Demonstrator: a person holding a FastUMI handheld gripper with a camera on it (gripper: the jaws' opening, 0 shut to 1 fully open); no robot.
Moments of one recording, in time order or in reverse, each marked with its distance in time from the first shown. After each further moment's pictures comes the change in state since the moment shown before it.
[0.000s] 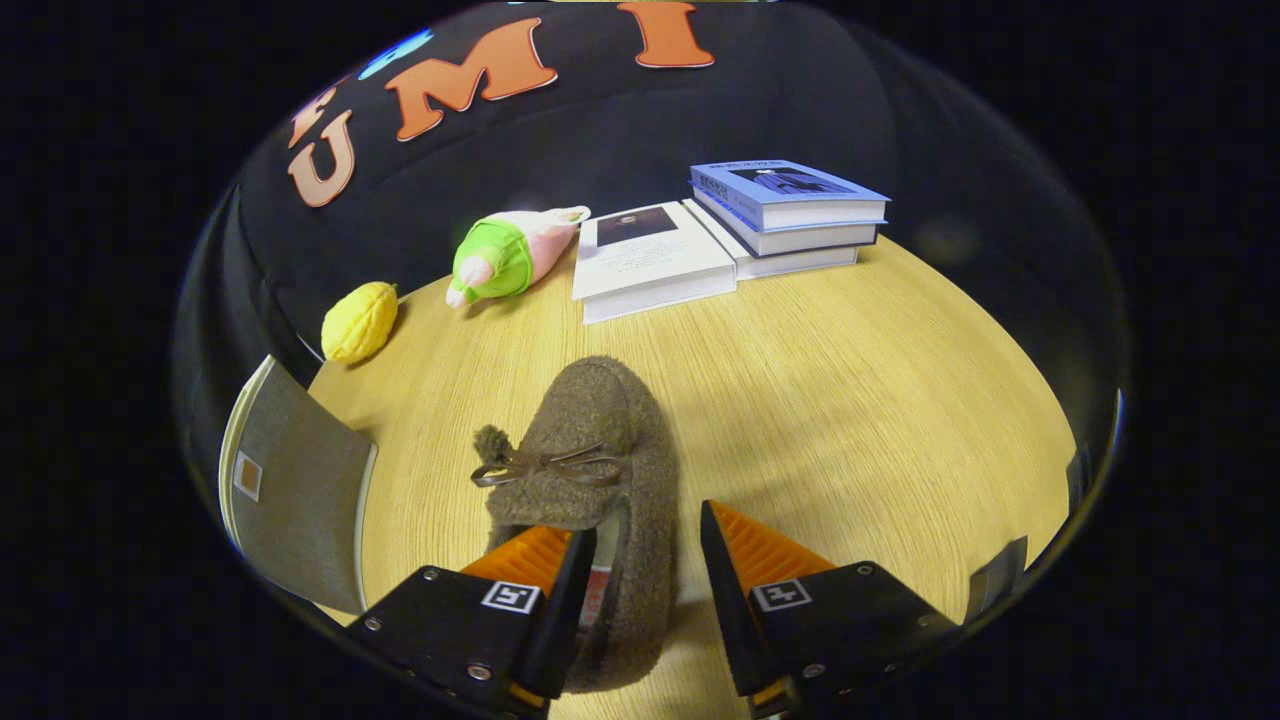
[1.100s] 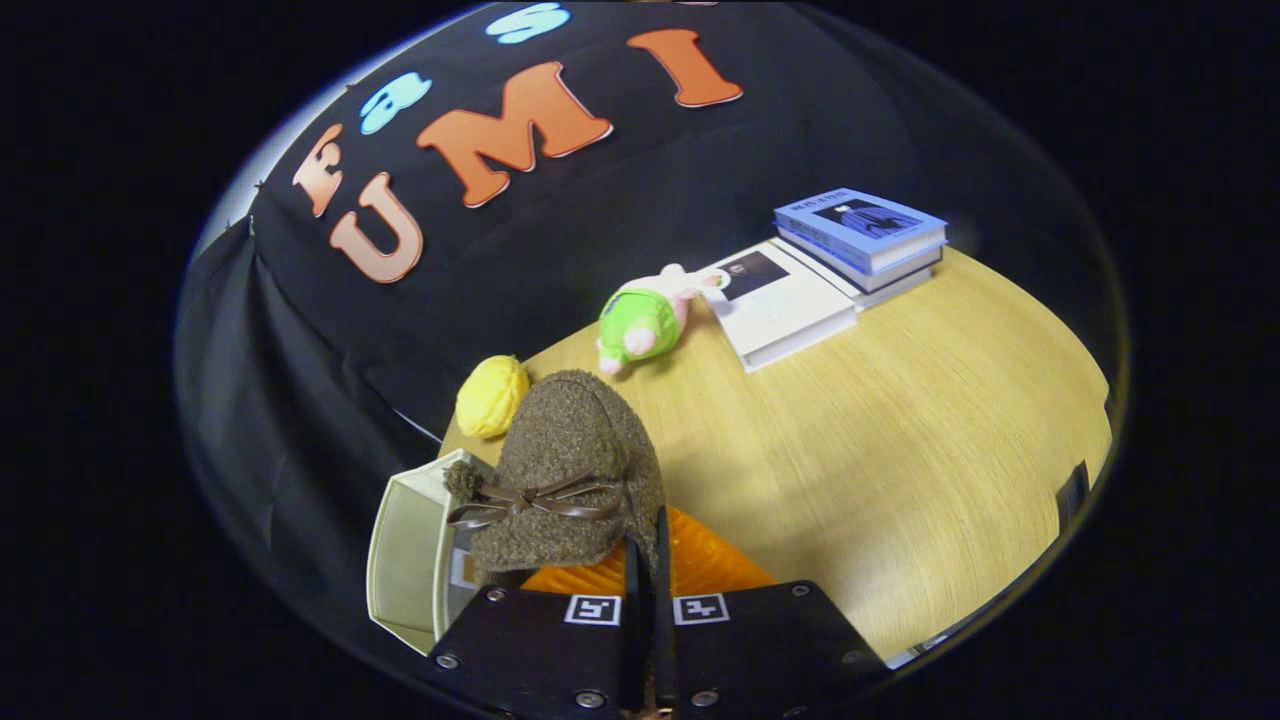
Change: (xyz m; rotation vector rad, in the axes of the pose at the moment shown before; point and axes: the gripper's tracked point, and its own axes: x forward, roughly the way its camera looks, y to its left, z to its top) arm -0.092 0.175 0.049 0.121 -0.086 0.228
